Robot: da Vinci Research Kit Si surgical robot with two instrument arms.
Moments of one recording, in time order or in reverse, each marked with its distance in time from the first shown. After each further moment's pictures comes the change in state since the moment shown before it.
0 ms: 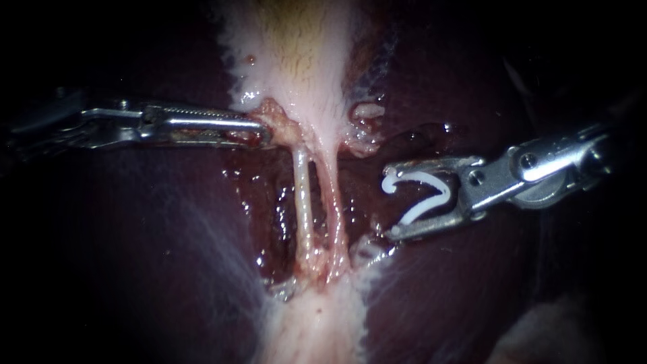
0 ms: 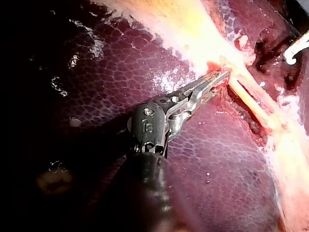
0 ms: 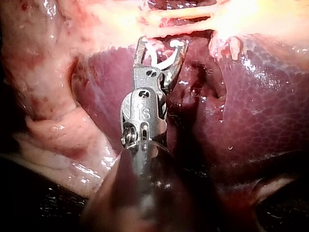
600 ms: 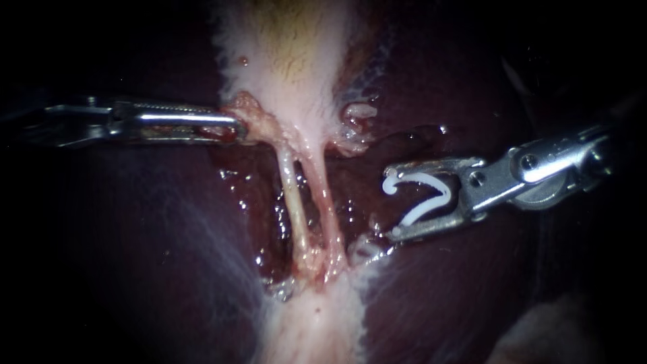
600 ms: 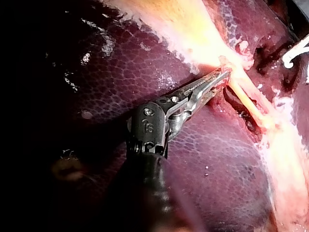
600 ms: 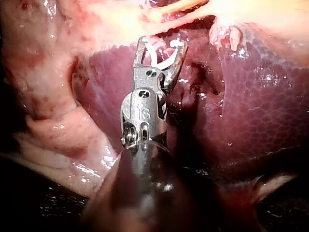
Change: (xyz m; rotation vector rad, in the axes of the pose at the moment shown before) right arm 0.000 0.000 0.000 -0.001 0.000 0.000; left arm 0.003 0.003 -0.006 -0.002 0.041 -0.026
